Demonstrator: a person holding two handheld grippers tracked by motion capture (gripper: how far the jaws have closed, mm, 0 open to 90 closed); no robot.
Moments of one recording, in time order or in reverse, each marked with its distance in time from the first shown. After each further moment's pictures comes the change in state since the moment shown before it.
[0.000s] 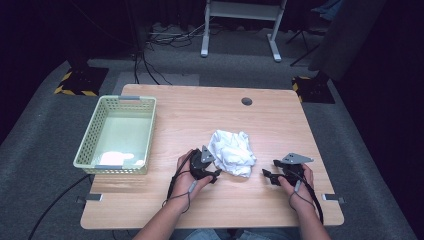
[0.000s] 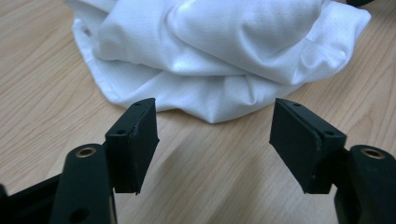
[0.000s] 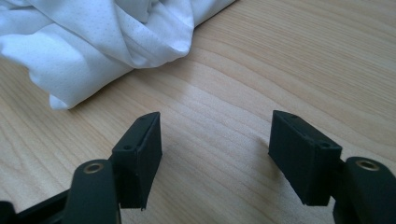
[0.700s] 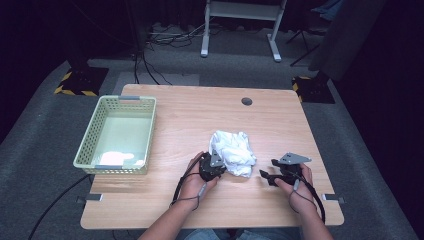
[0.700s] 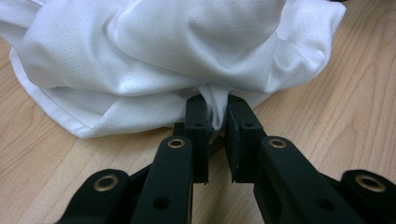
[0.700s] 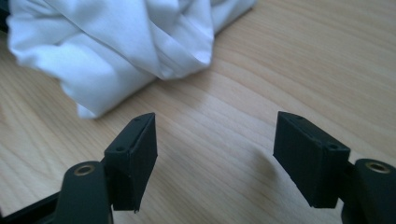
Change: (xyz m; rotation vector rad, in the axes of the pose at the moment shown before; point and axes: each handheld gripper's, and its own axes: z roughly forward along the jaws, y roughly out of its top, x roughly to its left) left arm -0.014 0.002 0.019 -0.019 -0.053 0.061; right arm 0.012 0.010 -0.004 -0.009 0.021 -0.033
